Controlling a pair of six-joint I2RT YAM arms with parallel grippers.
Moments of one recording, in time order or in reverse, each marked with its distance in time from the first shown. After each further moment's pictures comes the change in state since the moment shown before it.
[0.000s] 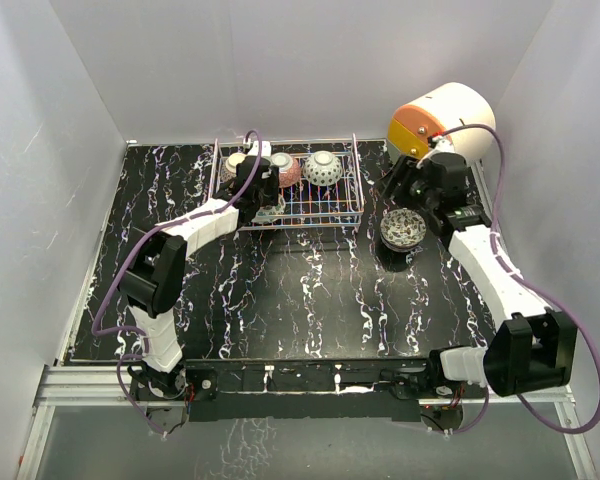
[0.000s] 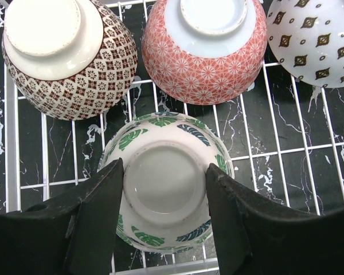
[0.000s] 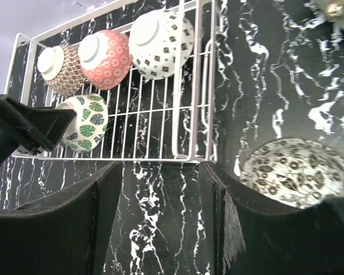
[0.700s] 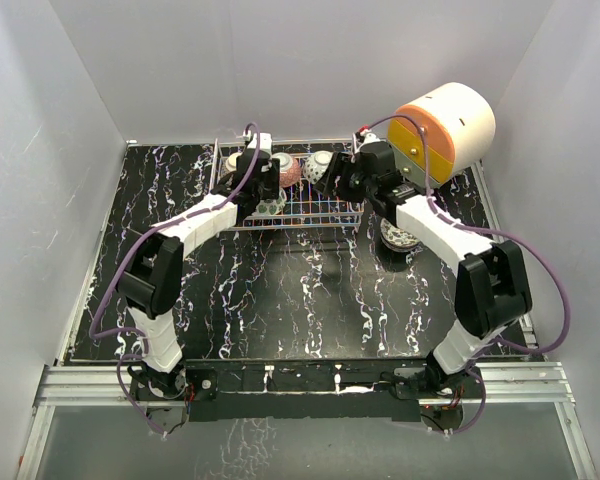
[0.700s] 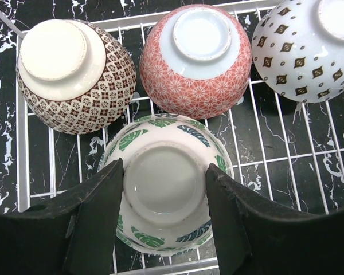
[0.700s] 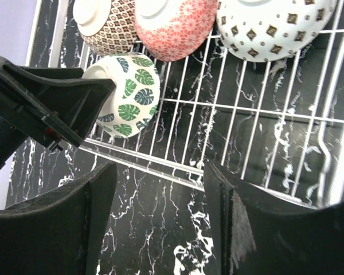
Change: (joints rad) left arm 0.000 -0.010 0.058 -0.040 0.005 0.011; right arm 0.285 0.364 0.223 0.060 0.026 0.067
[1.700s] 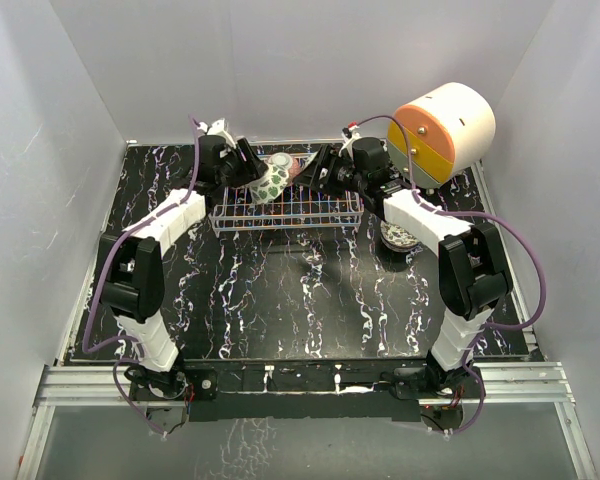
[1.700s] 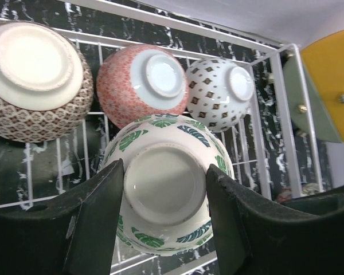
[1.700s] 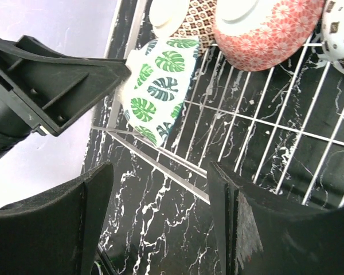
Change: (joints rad) left arm 0.196 -0.080 -0.024 0.061 0.438 -0.357; right arm 0.001 0.166 0.068 0.207 -0.247 0.175
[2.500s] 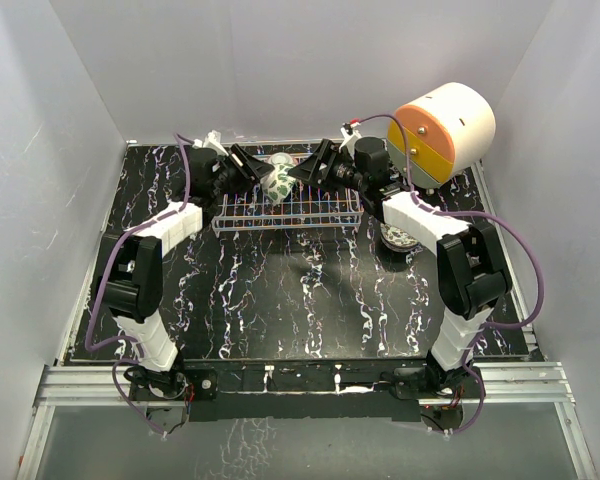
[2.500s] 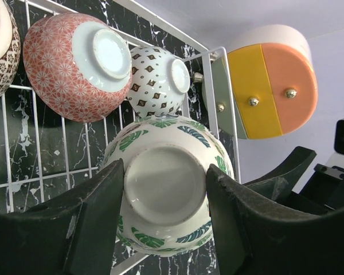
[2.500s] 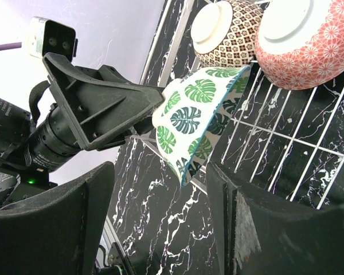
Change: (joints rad) left arm 0.040 -0.008 -0.161 0.289 0.225 -0.341; right arm 0.000 0.002 -0.031 0.188 -0.069 0.112
